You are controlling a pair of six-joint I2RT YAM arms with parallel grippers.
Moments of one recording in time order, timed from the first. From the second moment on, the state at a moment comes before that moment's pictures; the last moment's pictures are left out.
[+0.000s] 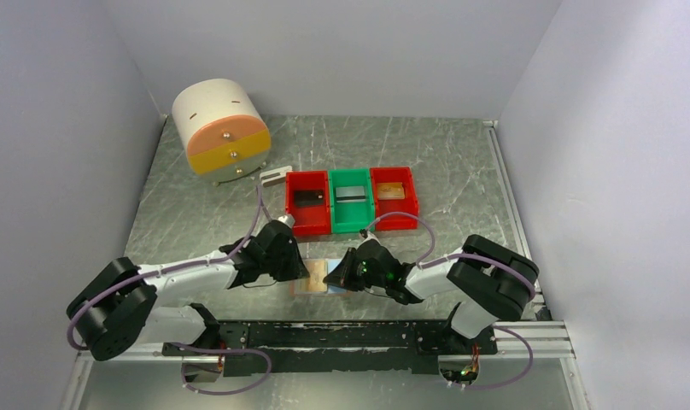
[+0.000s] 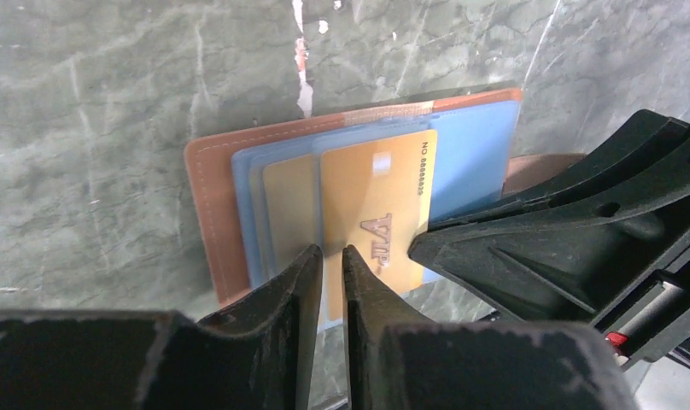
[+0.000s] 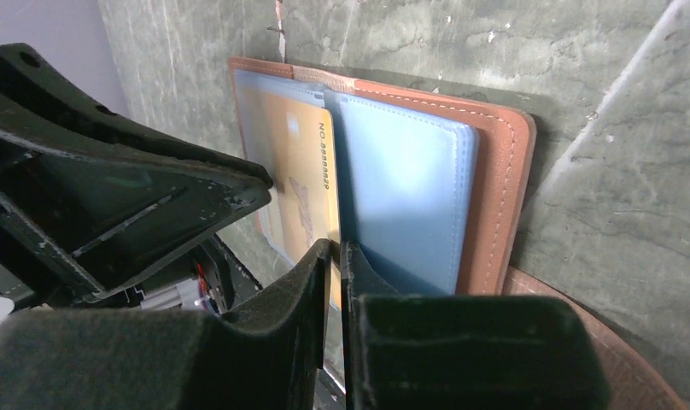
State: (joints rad) left arm -0.80 1.23 0.47 -0.10 0.05 -0.91; right arm 0.98 1.57 0.35 0.61 -0.08 1.20
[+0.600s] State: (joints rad) left arm -0.85 1.27 0.49 -0.10 0.02 -0.92; right arm 0.98 1.57 0.35 0.61 -0.08 1.21
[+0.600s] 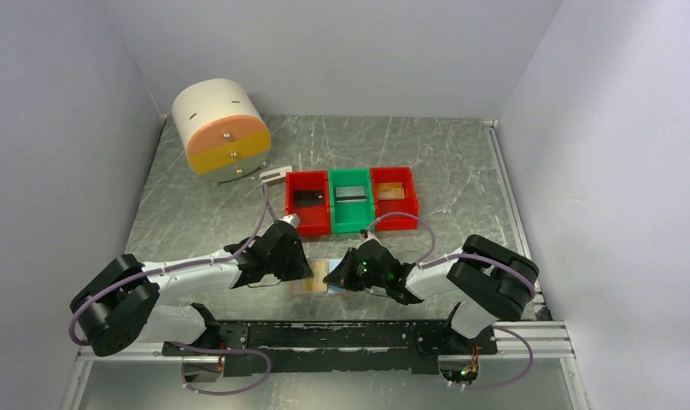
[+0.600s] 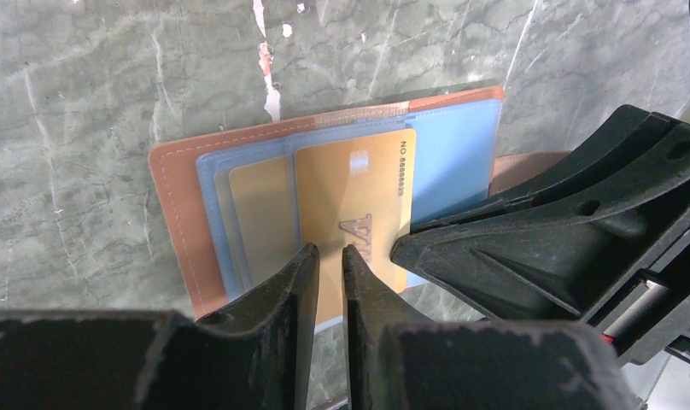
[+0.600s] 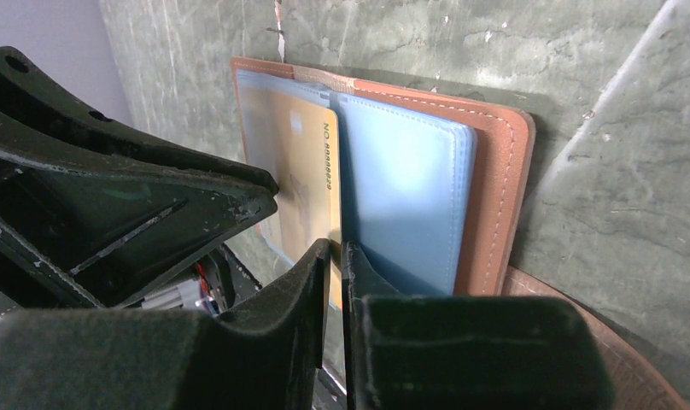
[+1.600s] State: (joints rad) left arm -0.94 1.34 0.57 -0.21 -0.13 -1.03; right arm 0.98 1.56 0.35 0.60 -0.08 1.21
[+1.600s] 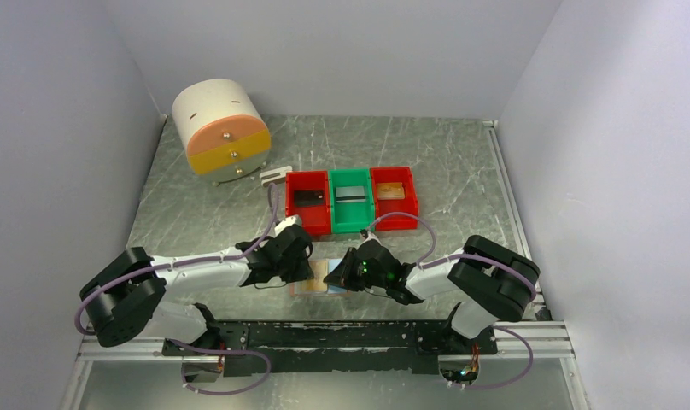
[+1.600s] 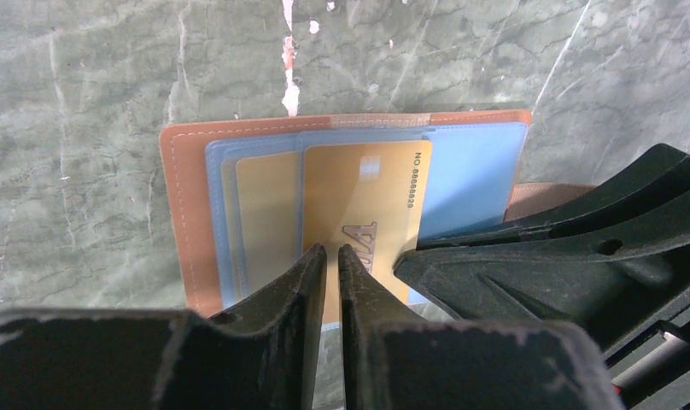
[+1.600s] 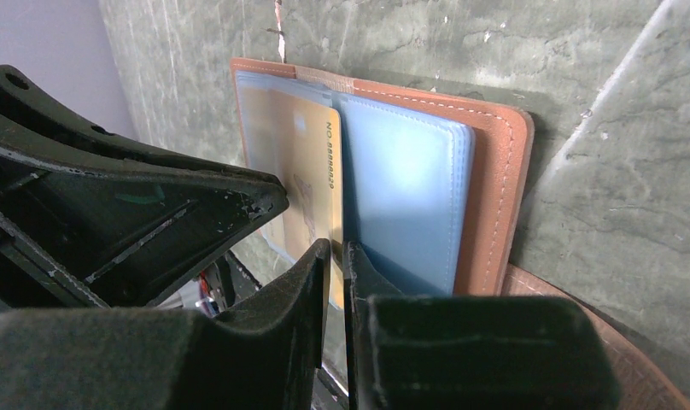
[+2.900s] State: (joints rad) left arm -0.96 1.33 0.58 -0.25 -0.19 -1.08; right arm 0.98 1.55 0.35 0.60 -0.07 1.21
